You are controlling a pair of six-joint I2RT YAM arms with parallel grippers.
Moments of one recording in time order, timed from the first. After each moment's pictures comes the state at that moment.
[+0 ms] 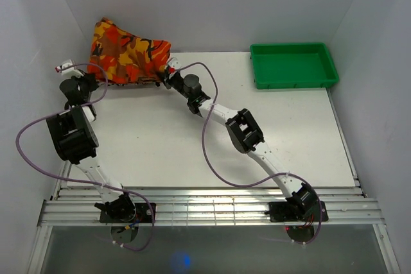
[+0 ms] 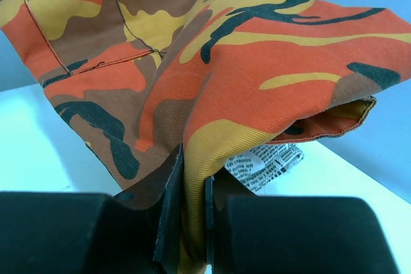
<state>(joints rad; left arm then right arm) 0.46 1.92 1.09 0.82 0.31 -0.26 0.76 2.87 2.44 0.69 -0.16 -0.07</state>
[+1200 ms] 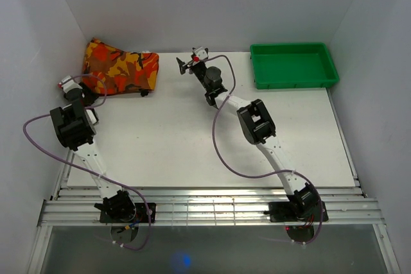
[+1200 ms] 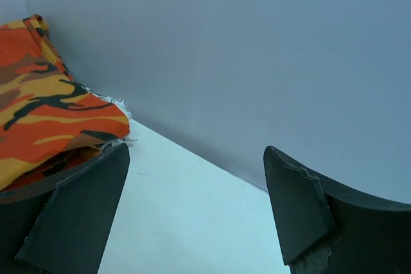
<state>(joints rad) 0.48 2.26 1.21 0.85 0.00 -0.27 0.62 2.84 2.28 0.94 -0.04 -0.14</state>
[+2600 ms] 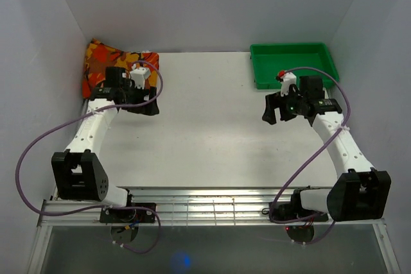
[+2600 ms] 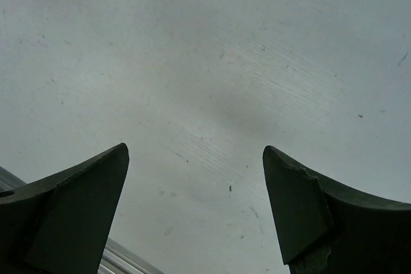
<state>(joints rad) -0.01 1.44 1.26 -0.70 0.36 0.17 0.10 1.27 1.09 -0.65 -0.42 -0.21</state>
